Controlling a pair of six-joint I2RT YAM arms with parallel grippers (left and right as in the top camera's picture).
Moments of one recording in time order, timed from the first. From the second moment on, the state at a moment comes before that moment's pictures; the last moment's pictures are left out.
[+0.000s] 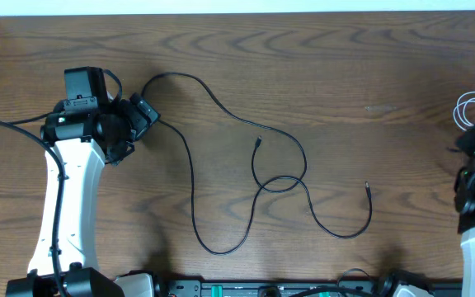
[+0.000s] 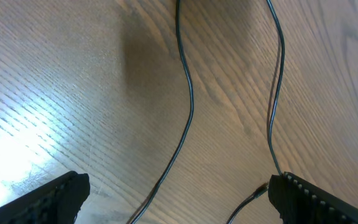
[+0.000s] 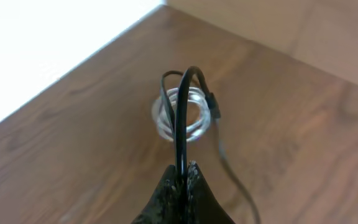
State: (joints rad) left arm 0.14 1.44 1.22 -0.93 0.18 -0.67; right arm -0.36 1.01 0.88 -0.42 0.33 0.38
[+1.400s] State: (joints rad) left arm 0.14 1.44 1.22 -0.93 0.18 -0.67; right arm -0.63 1.70 0.89 0.14 -0.49 0.56
